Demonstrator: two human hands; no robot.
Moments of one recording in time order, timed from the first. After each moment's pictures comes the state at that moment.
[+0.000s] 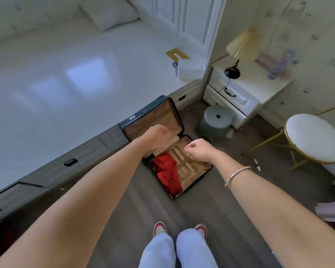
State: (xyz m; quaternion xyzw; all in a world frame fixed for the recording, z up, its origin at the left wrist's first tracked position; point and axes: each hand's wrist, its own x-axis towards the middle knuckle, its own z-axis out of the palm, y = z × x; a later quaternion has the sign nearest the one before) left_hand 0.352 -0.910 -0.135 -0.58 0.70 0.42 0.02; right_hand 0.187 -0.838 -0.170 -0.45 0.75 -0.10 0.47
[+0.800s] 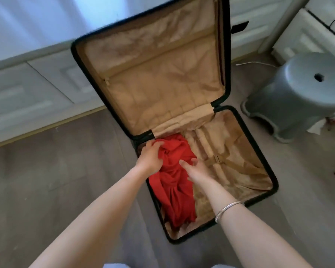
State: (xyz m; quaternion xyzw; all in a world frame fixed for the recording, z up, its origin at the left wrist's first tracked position) left_hand 0.349 -0.991 -0.757 -0.67 0.61 0.42 0.01; right_hand 0.191 -0.954 -0.794 -0.25 0.75 -0.17 0.59
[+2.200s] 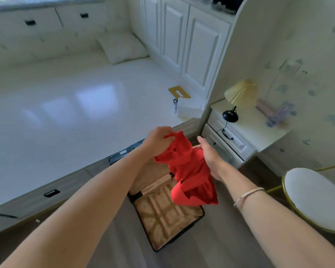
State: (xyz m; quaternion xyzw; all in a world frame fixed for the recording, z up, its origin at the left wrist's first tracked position) left_hand 0.254 -1.021 -0.084 -0.56 0.73 0.36 -0.18; right_hand 0.081 -0.962 -0.113 -0.29 0.69 -0.34 0.57
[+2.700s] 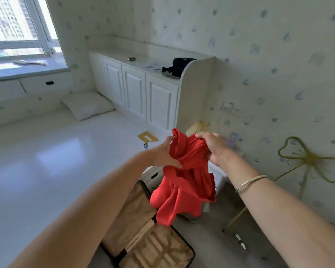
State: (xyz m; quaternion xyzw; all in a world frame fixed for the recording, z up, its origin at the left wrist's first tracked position) left_hand 0.202 -1.028 0.056 -0.38 0.82 0.43 -0.04; right_hand 0.033 -0.962 0.071 -0.21 0.65 -0.60 0.42
